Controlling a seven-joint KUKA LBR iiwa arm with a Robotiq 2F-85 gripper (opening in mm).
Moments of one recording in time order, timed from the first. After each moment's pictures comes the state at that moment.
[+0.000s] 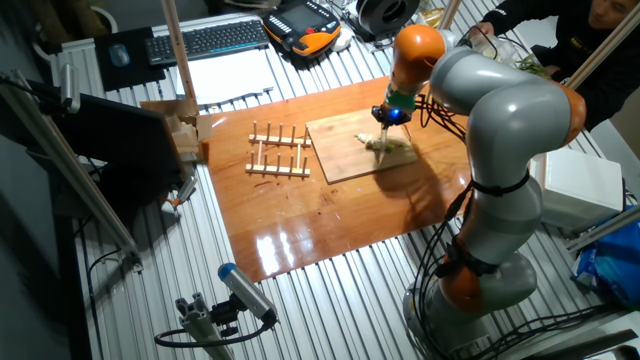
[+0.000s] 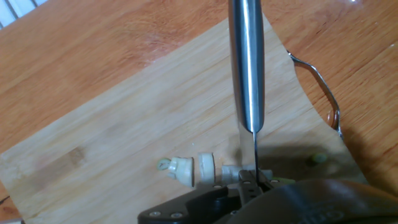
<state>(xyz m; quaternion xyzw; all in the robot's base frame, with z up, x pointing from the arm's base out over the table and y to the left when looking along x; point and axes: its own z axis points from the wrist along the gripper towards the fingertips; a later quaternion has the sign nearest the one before) 0.580 -0.049 0.129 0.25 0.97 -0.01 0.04</state>
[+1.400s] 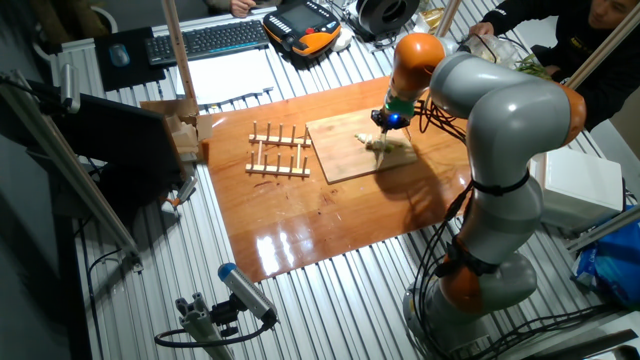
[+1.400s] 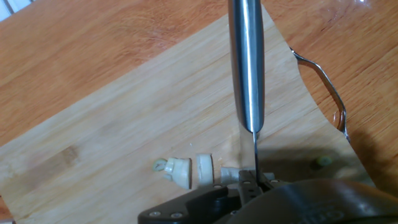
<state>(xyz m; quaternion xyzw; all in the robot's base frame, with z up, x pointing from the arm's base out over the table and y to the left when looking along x) 0.578 -0.048 0.111 0.26 0.96 0.00 0.04</state>
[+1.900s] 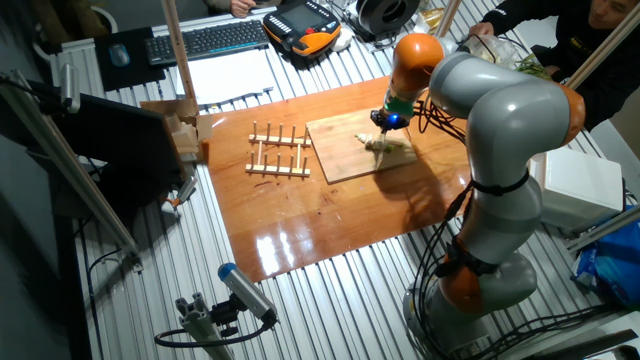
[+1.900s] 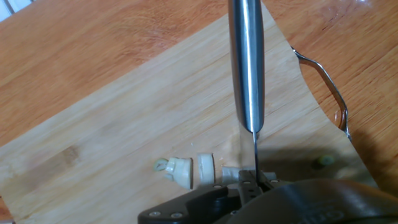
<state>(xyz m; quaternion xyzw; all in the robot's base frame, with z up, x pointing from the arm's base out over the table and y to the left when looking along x) 0.577 -0.047 0.107 0.26 0.96 0.00 0.04</state>
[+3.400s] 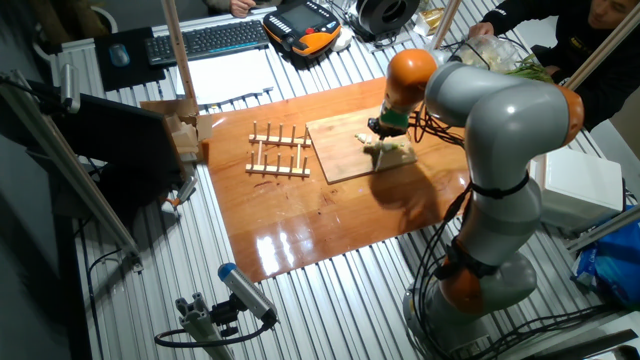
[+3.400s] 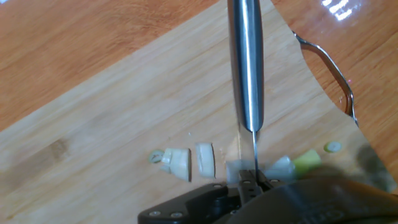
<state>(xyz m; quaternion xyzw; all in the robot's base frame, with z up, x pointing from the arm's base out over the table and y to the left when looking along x) 0.562 -0.036 0.087 0.27 0.96 -0.02 0.06</state>
